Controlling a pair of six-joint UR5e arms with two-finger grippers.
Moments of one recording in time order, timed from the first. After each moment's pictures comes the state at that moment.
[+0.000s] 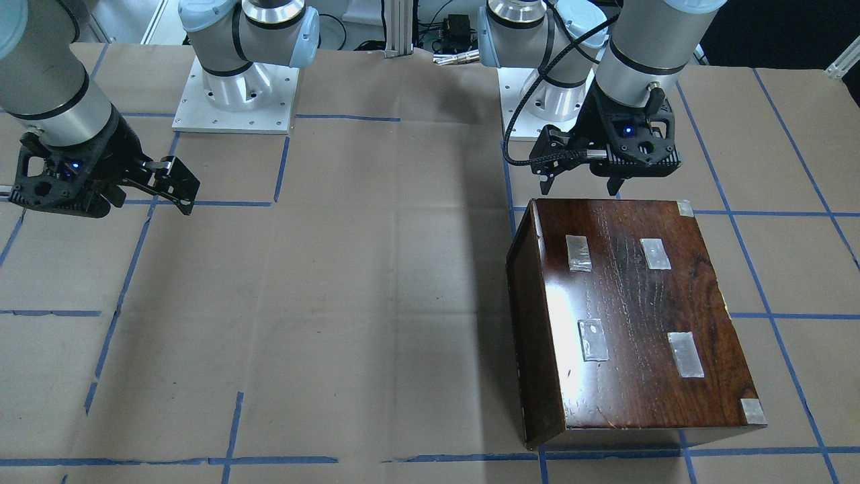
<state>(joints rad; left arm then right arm) -1.56 -1.55 -1.67 -1.45 1.58 0.00 1.43 -1.52 1.65 -1.63 -1.57 -0.03</state>
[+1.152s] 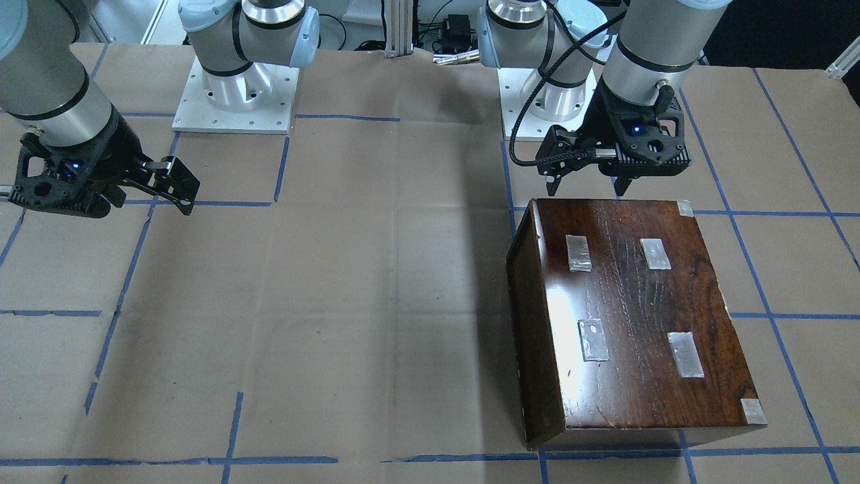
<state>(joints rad) -1.50 -1.55 -1.64 -1.45 1.58 0.01 1.43 -1.52 1.65 -1.63 -1.57 -0.03</state>
